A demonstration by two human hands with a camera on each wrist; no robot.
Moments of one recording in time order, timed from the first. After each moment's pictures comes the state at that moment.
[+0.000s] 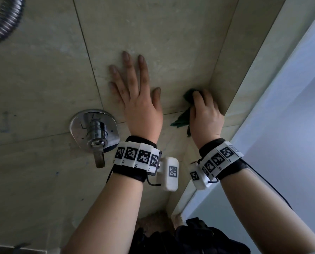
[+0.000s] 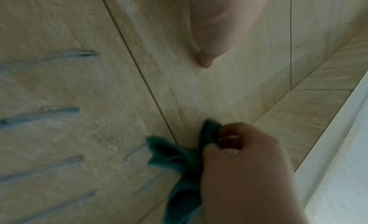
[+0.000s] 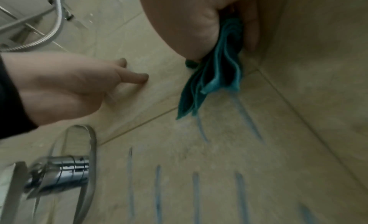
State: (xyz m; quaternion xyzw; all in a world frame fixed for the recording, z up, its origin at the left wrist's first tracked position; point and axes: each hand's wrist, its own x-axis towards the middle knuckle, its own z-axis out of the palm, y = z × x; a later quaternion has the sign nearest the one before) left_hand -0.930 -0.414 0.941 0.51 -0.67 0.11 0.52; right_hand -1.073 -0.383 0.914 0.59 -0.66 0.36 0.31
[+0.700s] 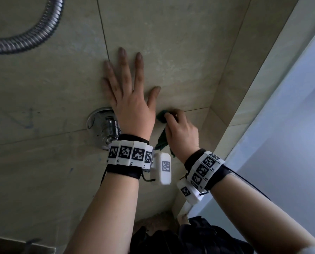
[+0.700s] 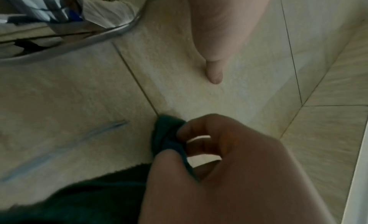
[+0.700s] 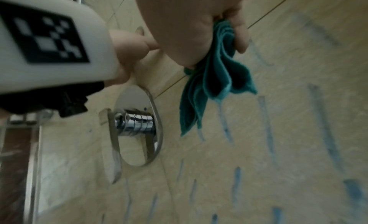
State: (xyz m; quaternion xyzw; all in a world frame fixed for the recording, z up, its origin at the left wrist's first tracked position) left_hand -0.883 -0.414 0.947 0.54 -0.68 0.17 0.47; right_hand -1.003 -0.375 0.888 0.69 -0.61 0.36 0.18
